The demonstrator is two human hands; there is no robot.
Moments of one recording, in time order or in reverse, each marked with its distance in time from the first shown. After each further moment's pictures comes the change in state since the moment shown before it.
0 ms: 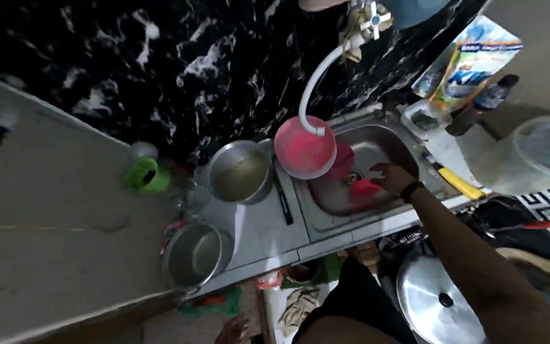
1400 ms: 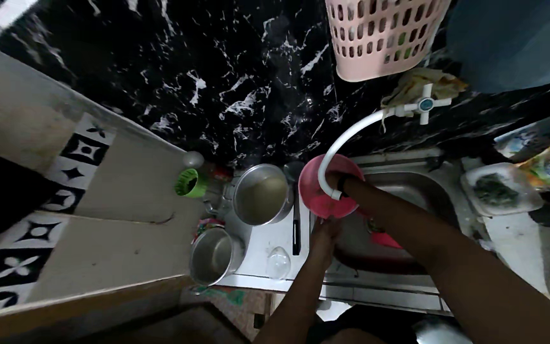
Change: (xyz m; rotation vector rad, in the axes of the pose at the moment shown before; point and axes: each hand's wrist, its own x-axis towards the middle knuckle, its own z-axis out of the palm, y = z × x) left_hand 0.101 0.368 0.283 -0.766 0.041 0.131; right_hand 0.199 -0.206 0.046 -0.308 -0.562 -0.420
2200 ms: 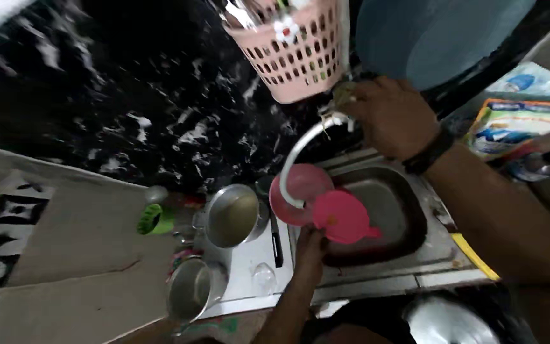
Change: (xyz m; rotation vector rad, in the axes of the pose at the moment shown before) left_hand -0.049 0.008 0.037 0.259 -0.101 0.085; right_hand -0.270 0.028 -0.185 -0.360 0.885 -0.121
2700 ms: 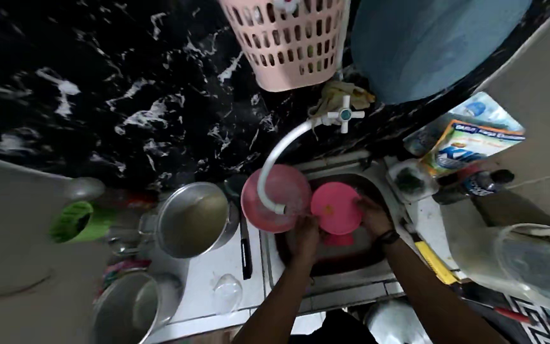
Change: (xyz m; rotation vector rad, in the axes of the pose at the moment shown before) left_hand 0.065 -0.028 0.050 0.057 -0.008 0.035; right_hand -0.165 0.005 0.197 1.134 -0.019 1.216
